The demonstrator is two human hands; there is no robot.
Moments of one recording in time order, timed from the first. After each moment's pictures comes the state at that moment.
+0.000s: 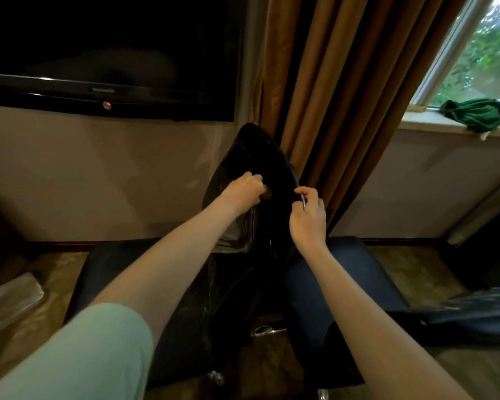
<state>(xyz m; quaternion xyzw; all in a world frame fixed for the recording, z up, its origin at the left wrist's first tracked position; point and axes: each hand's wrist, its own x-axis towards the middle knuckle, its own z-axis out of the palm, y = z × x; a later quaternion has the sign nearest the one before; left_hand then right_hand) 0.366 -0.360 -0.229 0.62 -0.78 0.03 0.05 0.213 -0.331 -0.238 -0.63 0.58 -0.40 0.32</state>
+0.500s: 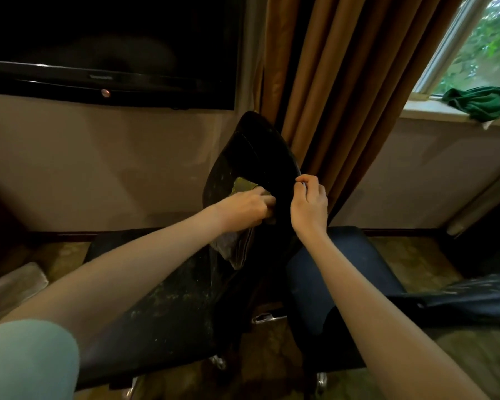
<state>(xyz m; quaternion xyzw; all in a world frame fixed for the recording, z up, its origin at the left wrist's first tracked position) 0.363 -0.310 -0.246 0.44 -0.89 0.10 -0.02 0.211 -0.322 -0.232 -0.64 0.58 -0.41 0.30</state>
